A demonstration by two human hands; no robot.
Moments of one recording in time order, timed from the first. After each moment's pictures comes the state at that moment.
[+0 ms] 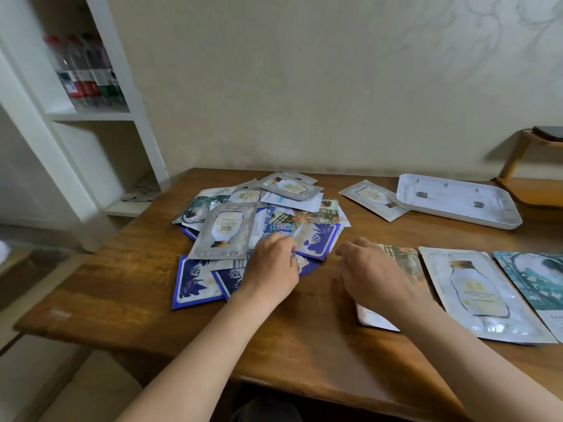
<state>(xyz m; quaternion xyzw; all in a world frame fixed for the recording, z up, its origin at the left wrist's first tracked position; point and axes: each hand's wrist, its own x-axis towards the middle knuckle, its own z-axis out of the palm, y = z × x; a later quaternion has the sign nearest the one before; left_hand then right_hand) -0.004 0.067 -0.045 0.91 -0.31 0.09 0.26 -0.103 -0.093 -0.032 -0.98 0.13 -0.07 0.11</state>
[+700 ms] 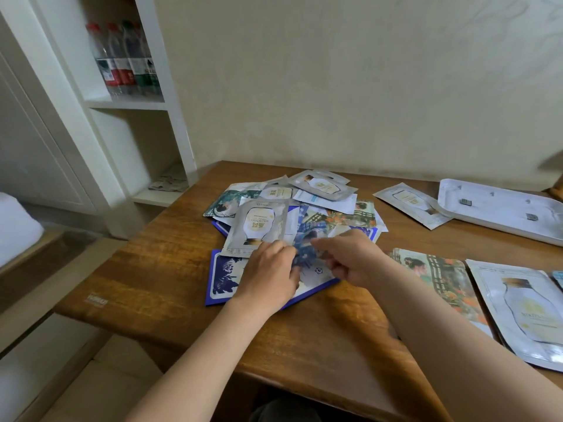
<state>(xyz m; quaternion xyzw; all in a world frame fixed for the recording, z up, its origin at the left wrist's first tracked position) 0.029 0.127 -0.069 0.92 -0.33 0.11 0.20 -0.012 -0.033 -0.017 -0.70 0.32 0.03 0.64</state>
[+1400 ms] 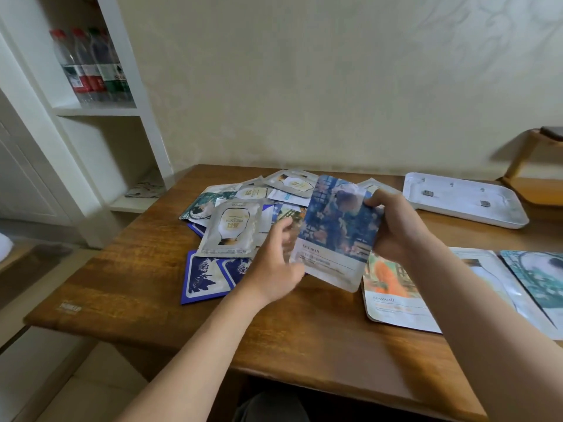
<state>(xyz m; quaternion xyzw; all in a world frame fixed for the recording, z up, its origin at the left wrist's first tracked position) -0.007 0.094 -0.040 0.77 -0.28 -0.16 0.55 -0.070 -0.115 0.017 -0.50 0.21 -0.08 0.84</state>
